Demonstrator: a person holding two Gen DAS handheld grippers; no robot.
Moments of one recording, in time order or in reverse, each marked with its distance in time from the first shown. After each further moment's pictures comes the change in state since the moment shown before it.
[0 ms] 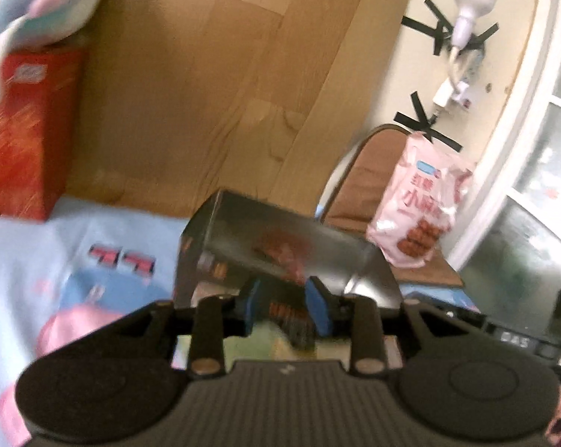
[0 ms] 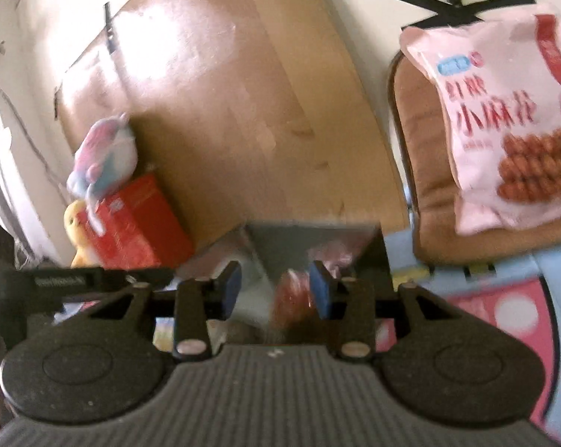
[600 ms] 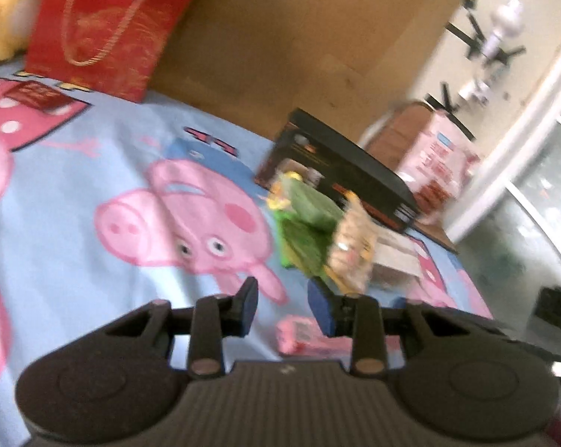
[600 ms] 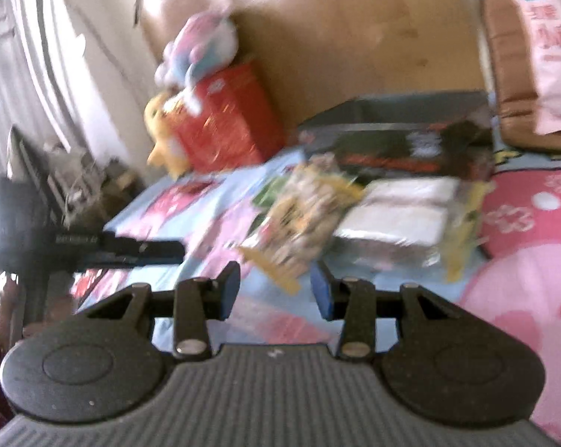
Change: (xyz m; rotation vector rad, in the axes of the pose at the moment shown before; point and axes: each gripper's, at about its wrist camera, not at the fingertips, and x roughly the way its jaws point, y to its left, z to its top) left arm -0.079 0.062 -0.078 -0.170 0.104 -0.021; right arm -0.014 0.083 -0.071 -0.147 0.247 0.186
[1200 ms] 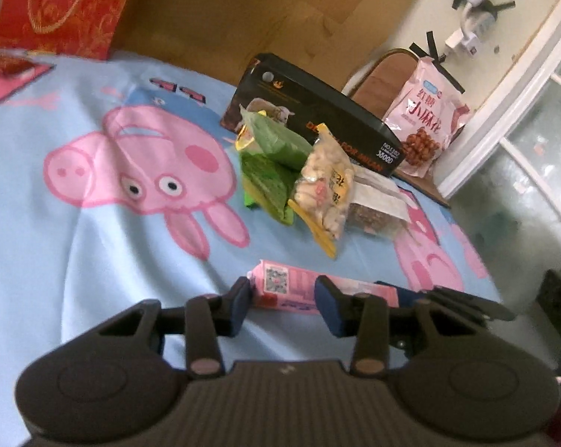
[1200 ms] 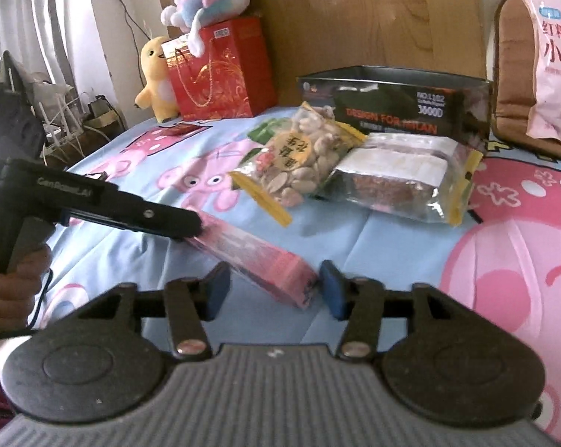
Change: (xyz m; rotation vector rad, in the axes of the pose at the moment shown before) left arm 0.025 -0.027 -0.028 0.047 0.102 0.009; right arm 0.001 0.015 -0.037 -0.140 0.047 -0.149
